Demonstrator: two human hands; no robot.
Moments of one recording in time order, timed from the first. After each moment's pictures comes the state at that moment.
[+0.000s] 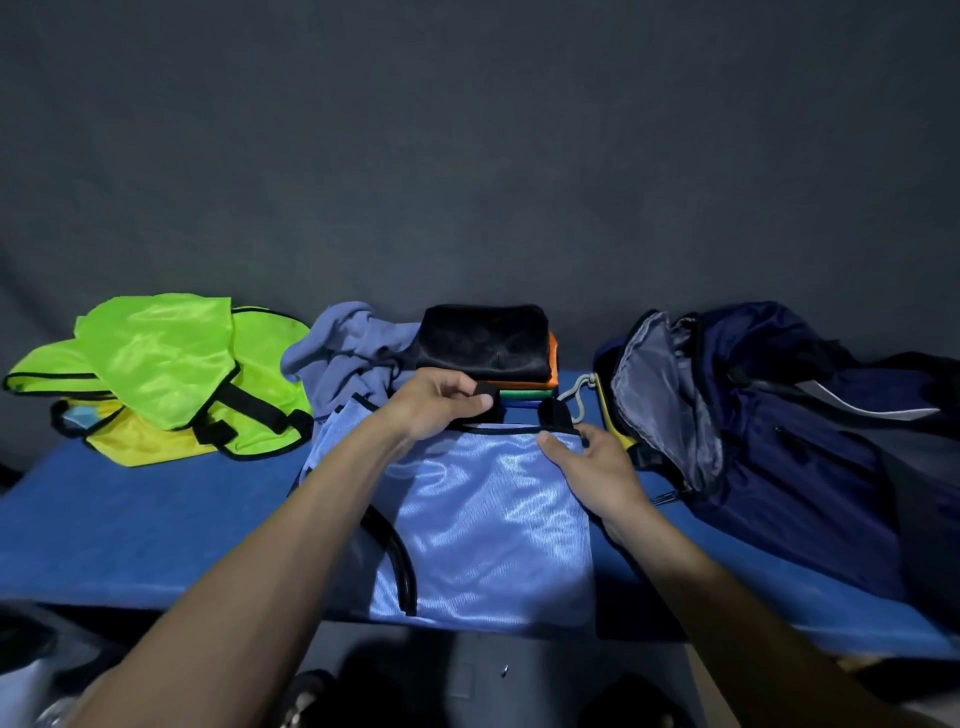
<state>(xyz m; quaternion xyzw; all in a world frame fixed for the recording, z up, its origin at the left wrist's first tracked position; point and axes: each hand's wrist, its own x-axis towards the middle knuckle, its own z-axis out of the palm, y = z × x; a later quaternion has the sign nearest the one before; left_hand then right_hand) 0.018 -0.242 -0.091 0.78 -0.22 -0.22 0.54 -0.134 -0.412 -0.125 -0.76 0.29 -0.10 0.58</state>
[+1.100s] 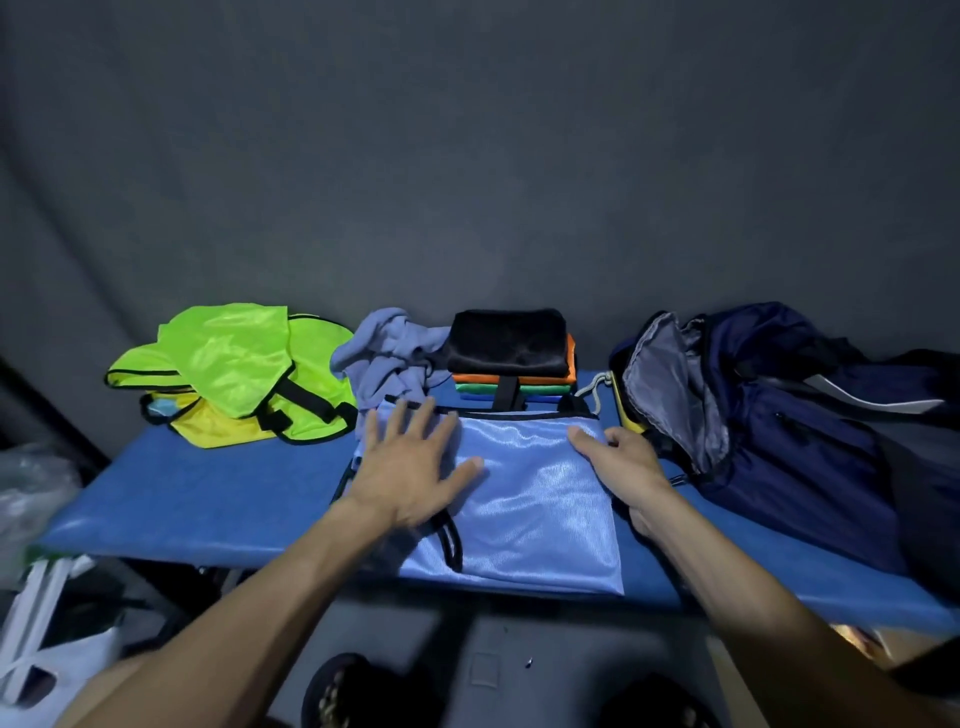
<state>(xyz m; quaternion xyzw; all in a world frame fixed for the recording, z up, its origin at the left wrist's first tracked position) -0.062 -0.161 -0.100 0.95 -0.31 -0.02 0.02 -0.164 -0.404 -0.107 -0.72 0.31 -0.10 0.61</state>
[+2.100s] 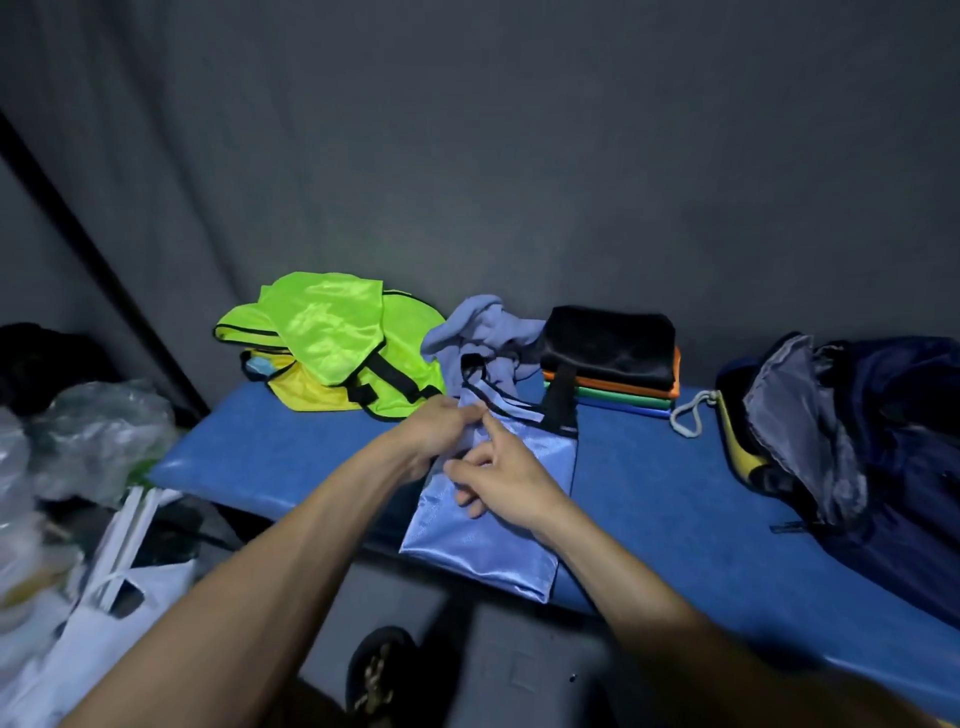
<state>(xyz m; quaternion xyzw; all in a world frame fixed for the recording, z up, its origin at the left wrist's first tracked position) -0.005 -0.118 -0.097 0.78 -0.04 -0.21 0.59 -0.091 -0.229 -0.106 -0.77 0.02 0.09 0.63</state>
